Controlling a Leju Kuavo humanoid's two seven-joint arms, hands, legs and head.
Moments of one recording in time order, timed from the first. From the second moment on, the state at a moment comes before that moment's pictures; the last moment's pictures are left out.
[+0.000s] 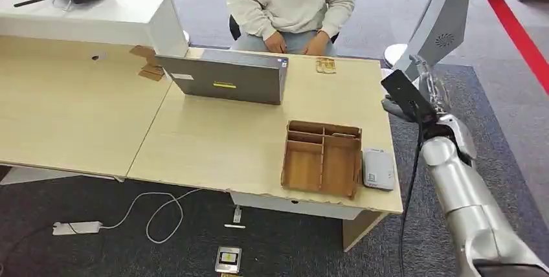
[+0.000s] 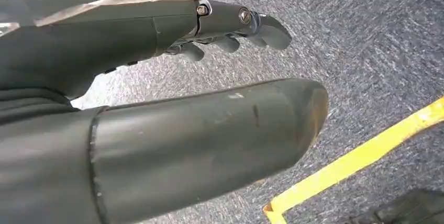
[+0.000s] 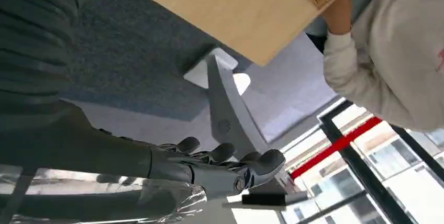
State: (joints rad) left arm -0.12 0.02 -0.37 -0.20 -0.35 0.33 0.12; right arm -0.80 -0.15 0.38 -0.87 0.58 0.02 -0.03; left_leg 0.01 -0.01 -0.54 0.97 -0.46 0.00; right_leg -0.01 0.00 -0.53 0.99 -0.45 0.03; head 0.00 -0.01
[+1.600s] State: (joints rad) left arm -0.13 0.01 -0.38 -0.20 -0.36 0.33 0.13; right arm -0.57 -0.09 0.47 -1.14 0.68 0.16 -0.03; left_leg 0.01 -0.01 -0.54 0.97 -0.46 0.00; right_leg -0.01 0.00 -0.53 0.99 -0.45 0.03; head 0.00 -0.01
